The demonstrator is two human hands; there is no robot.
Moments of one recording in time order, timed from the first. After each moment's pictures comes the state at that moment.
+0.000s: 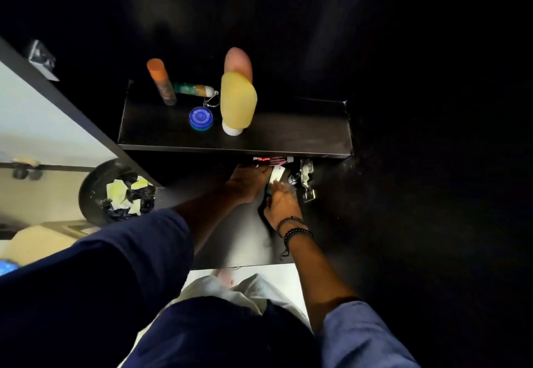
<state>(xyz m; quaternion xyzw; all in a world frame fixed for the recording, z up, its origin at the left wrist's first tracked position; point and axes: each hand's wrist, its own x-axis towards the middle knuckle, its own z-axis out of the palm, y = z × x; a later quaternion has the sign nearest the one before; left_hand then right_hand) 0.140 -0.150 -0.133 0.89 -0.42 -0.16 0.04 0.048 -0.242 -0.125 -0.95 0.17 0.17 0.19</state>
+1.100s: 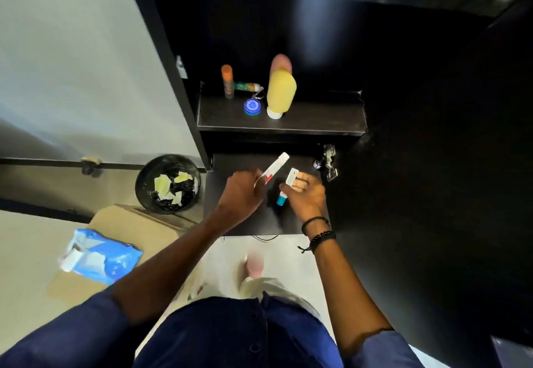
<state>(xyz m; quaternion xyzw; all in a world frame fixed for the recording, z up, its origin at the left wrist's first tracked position) 0.039 -0.021 -0.015 0.93 -0.19 -0.10 0.30 -0.007 -0.168 -0.038 -0.69 0.41 -0.02 0.60</state>
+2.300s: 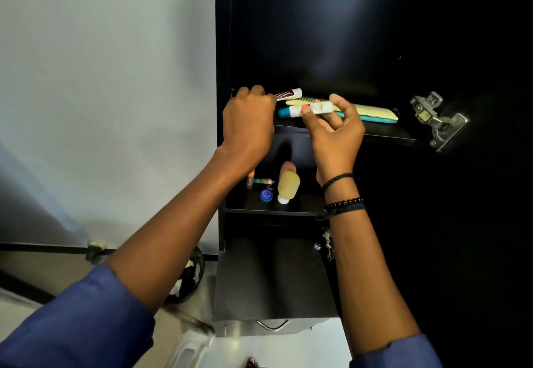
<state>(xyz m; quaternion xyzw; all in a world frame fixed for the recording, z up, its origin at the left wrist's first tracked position) 0.130 -0.001 0.283 0.93 -0.19 0.27 0.15 0.079 -0.116 0.277 -0.61 0.13 -0.35 0.70</state>
